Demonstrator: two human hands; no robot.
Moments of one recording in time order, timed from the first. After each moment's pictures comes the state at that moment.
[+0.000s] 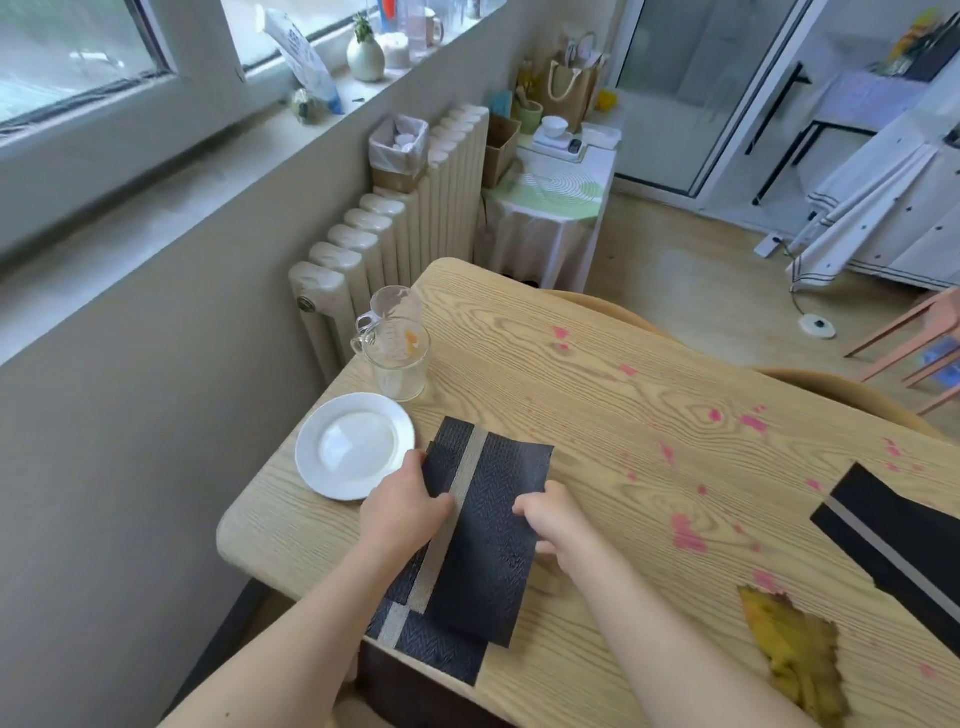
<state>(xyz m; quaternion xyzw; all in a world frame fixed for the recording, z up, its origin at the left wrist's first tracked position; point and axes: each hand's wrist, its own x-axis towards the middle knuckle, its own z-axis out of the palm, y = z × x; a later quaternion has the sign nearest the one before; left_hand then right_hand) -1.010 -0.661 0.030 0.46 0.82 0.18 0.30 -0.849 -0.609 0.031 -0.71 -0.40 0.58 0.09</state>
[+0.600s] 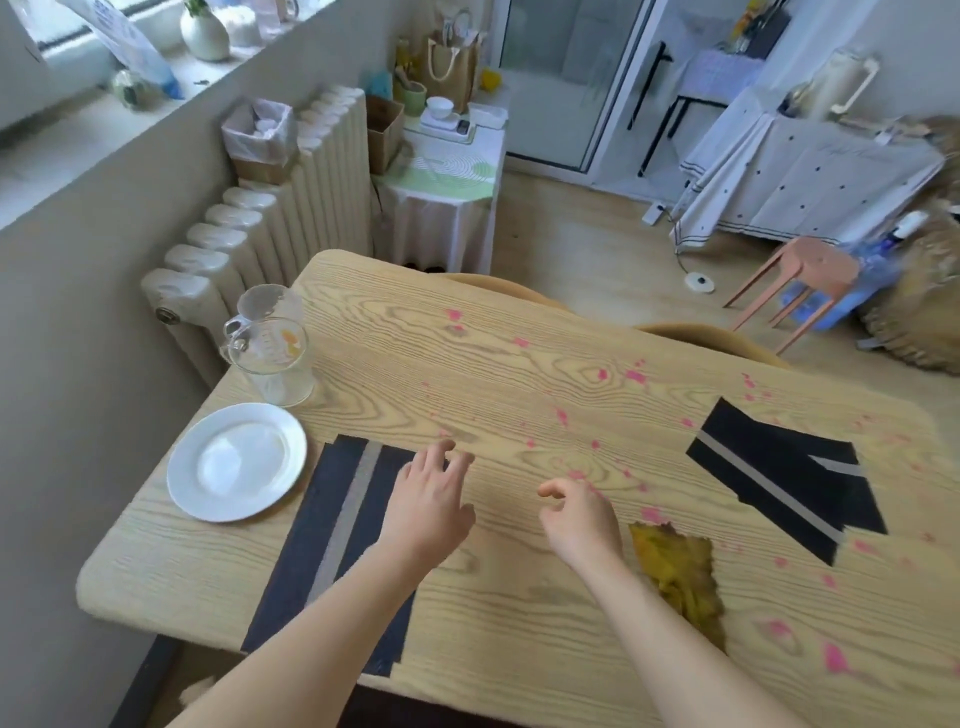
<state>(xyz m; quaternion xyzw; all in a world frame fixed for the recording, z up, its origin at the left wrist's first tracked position) -0.902 -0.644 0.031 0.74 0.64 0.10 0.19 -0.722 -0.639 0.044 -0.77 -0.58 0.27 0.06</state>
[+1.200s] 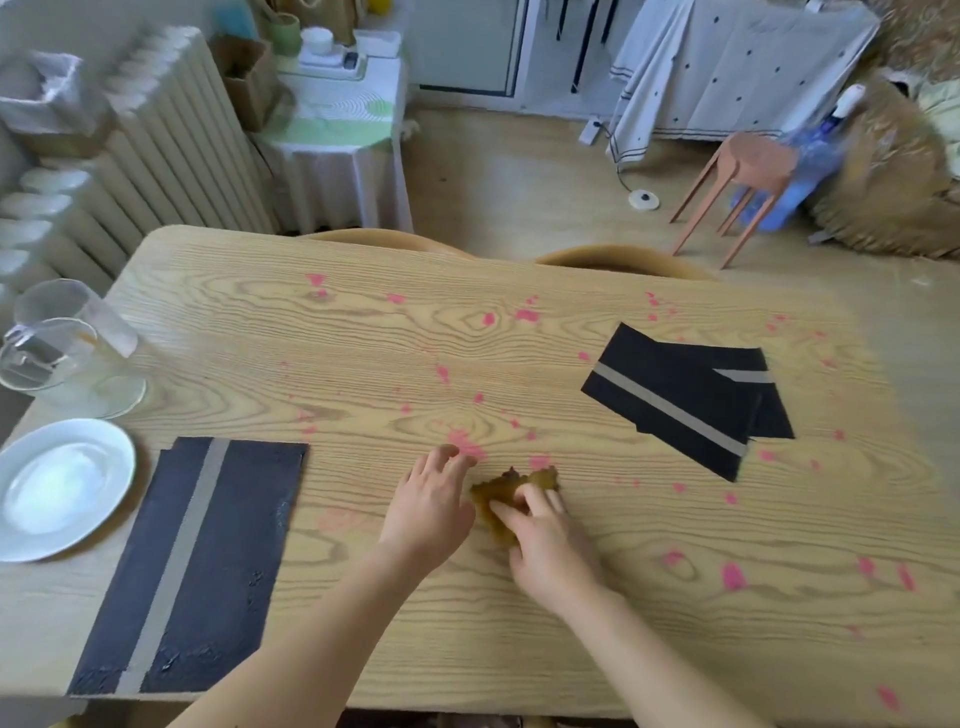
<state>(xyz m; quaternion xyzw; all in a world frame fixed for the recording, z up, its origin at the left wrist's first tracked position) -0.739 -0.643 0.009 0.75 0.60 0.05 0.27 -0.579 -0.684 -0.004 -0.65 -0.72 0.25 -0.02</state>
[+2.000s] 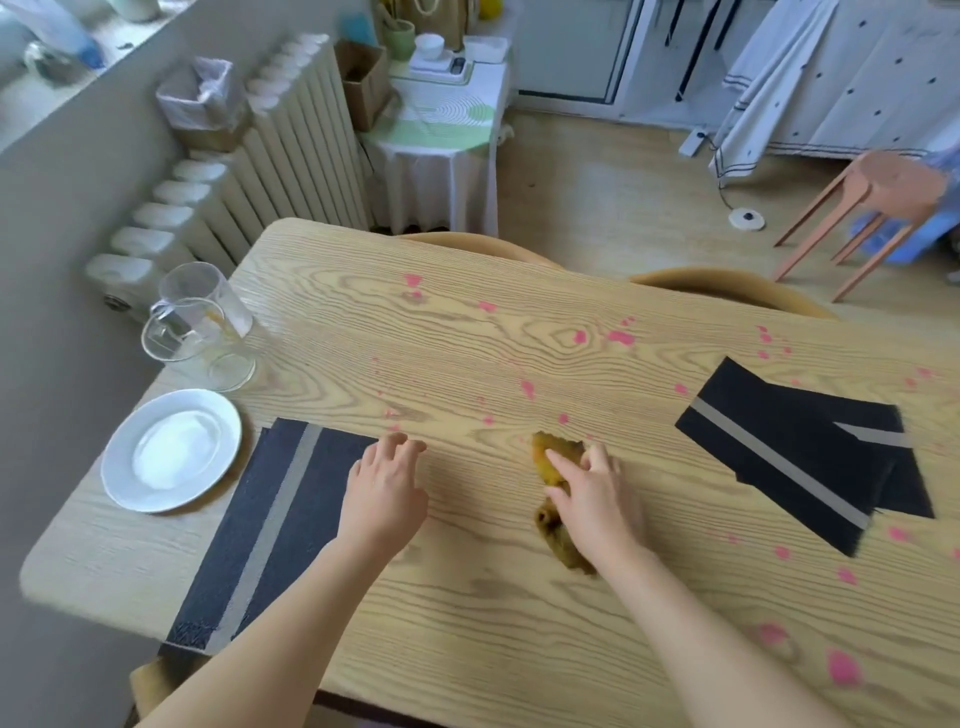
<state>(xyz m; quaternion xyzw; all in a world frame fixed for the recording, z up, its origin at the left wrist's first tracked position) -0.848 -0.628 0.001 0.65 0.73 0.06 0.20 -0.614 -0.614 -0.006 -0.71 -0.68 0.19 -0.02</state>
